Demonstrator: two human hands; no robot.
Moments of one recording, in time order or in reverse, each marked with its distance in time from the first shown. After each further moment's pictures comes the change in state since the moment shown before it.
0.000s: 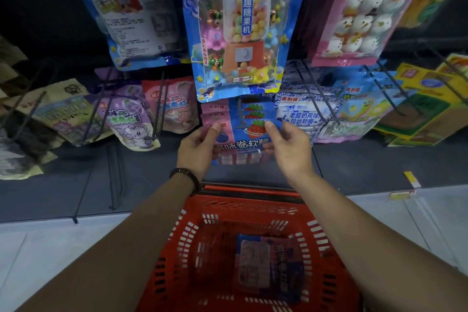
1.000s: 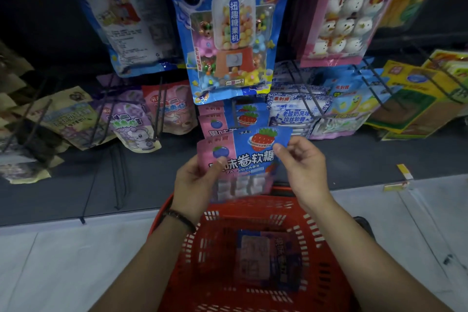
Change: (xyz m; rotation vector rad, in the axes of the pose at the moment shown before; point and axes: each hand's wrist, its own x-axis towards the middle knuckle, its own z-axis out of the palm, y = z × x) left_hand -0.088 0.009 -0.003 -0.113 -0.051 0.111; right_hand -0.060 -0.008 -0.042 0.173 -0.036 -0.174
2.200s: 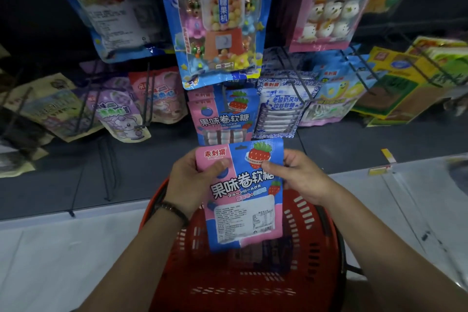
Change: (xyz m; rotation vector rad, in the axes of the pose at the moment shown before) left_hand -0.019 0.003 -0.005 0.110 -0.075 -0.176; right_hand -0.018 0.011 -0.040 -0.063 -0.505 0.420
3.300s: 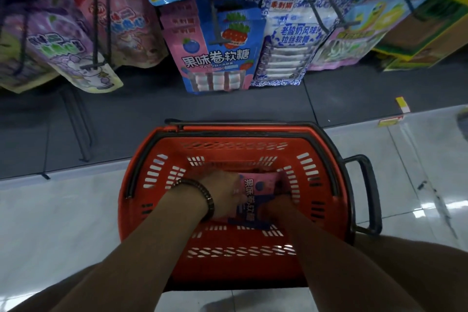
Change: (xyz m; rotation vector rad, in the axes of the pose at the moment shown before) left_hand -0.002 -0.054 0.038 1.296 -0.898 -0.173; right_hand 0.004 0.285 0.034 -0.571 0.160 1.007
